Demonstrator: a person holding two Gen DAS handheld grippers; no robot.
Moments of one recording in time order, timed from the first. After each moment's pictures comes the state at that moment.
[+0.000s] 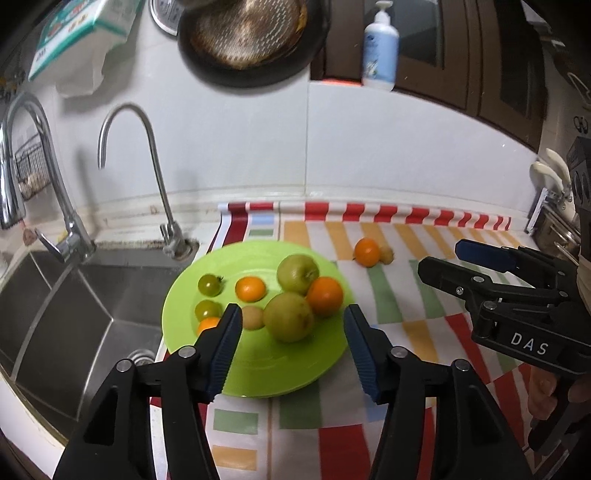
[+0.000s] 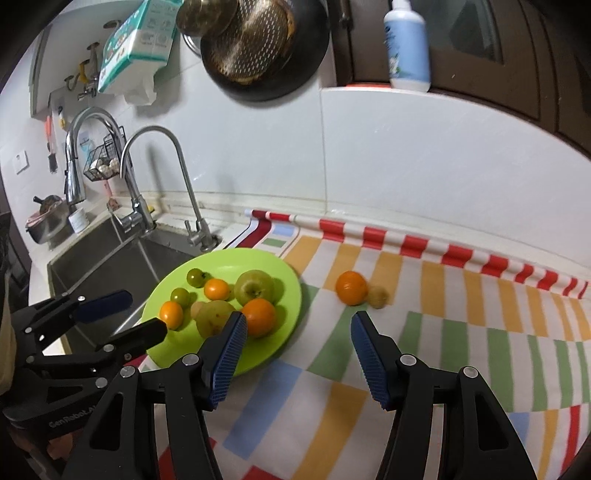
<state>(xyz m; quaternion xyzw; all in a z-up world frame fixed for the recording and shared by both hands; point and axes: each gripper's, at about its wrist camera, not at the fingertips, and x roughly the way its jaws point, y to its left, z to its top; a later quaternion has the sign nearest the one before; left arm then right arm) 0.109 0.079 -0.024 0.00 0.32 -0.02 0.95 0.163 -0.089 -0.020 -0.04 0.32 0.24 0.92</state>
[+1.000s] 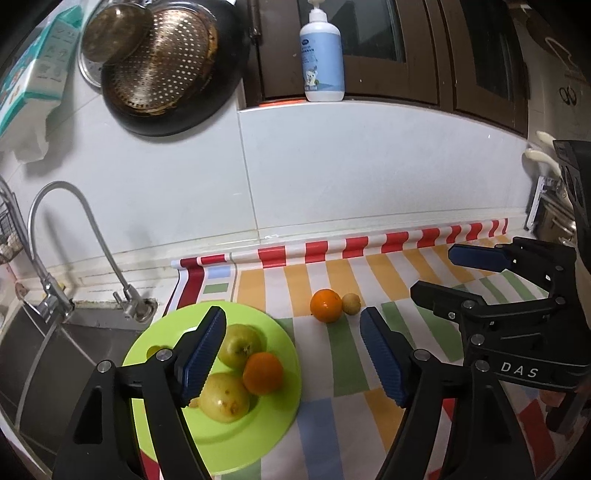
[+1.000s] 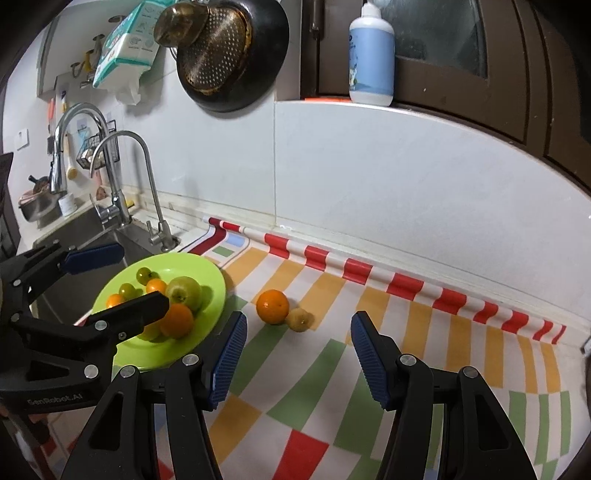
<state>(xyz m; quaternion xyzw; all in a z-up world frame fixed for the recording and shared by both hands) 0.172 0.003 -0.015 0.06 0.28 -0.03 0.96 0.210 -0.150 -0.018 -0.10 0.30 0.24 0.92</state>
